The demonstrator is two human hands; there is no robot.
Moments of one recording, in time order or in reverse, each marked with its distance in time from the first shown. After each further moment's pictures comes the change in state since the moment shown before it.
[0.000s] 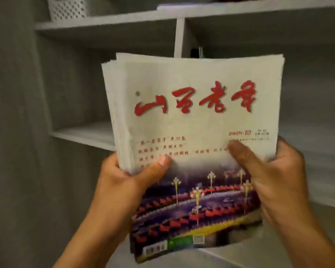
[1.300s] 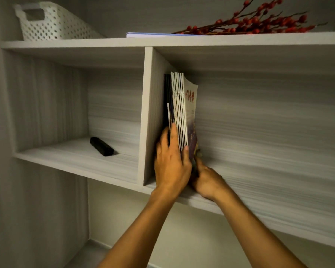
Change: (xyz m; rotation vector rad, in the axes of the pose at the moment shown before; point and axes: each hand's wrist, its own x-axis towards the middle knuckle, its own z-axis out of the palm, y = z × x) left_hand 0.152 -0.087 0.141 0.753 0.111 0.520; right_hand 0.123 0.102 0.003 -0.948 -0.521 0.167
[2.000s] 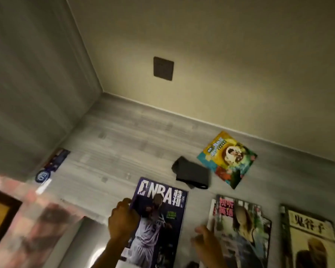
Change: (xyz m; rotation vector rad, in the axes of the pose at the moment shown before) left_hand -0.527 -0.208 -0.104 0.469 -0.838 -1.117; right_hand -0.417 0.187 0.375 0.285 -0.615 0.881
